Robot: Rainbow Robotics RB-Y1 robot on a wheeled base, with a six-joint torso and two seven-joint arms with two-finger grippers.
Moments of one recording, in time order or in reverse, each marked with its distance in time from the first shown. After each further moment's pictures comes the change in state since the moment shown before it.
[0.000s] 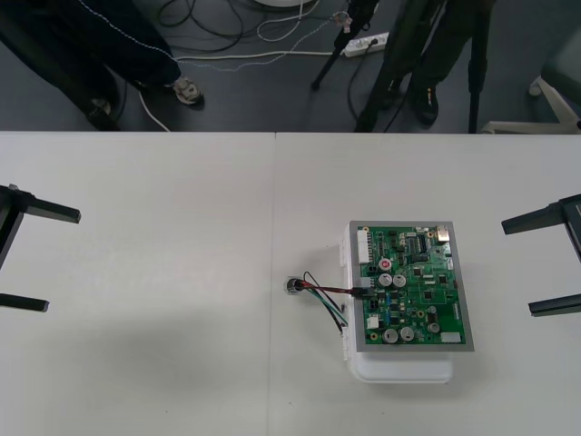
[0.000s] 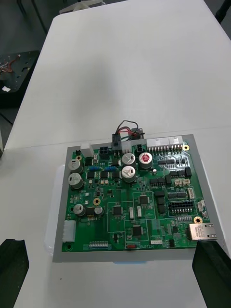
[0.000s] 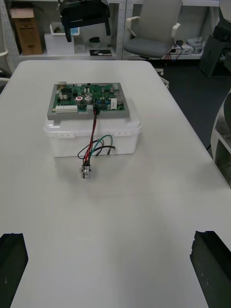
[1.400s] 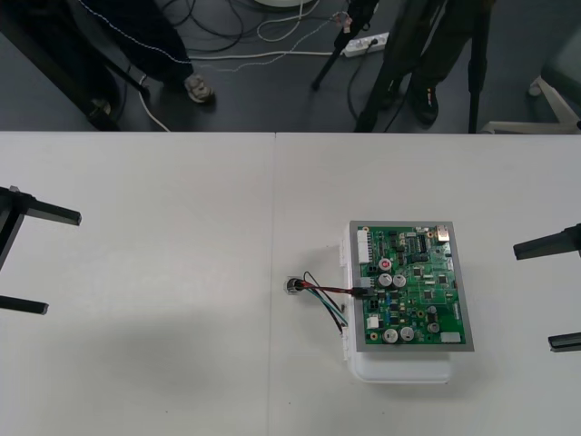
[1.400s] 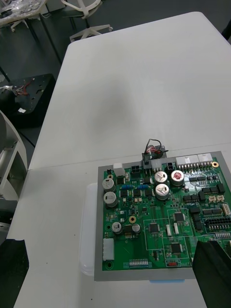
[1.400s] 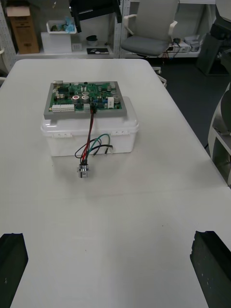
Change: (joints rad) right arm 0.140 0.000 -0.082 -0.094 -0.108 -0.012 -0.016; left arm 0.000 0.000 0.000 -0.006 -0.009 -0.006 0.000
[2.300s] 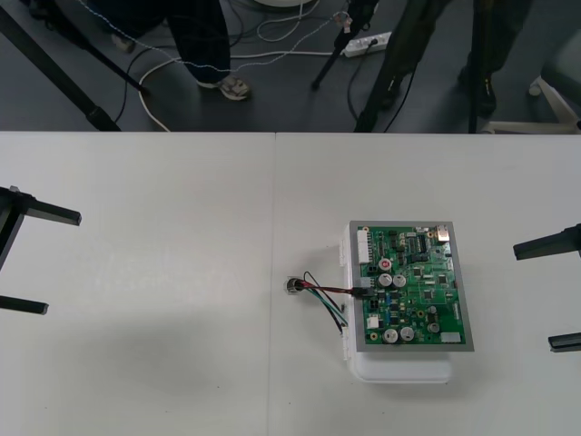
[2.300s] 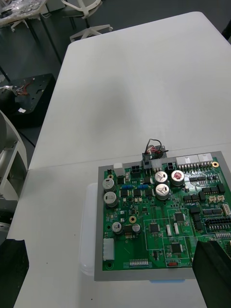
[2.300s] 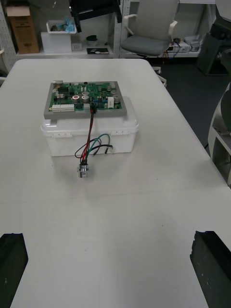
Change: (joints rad) right arm 0.000 0.000 0.000 0.000 0.000 0.000 0.000; left arm 0.000 0.000 0.000 0.000 0.000 0.000 0.000
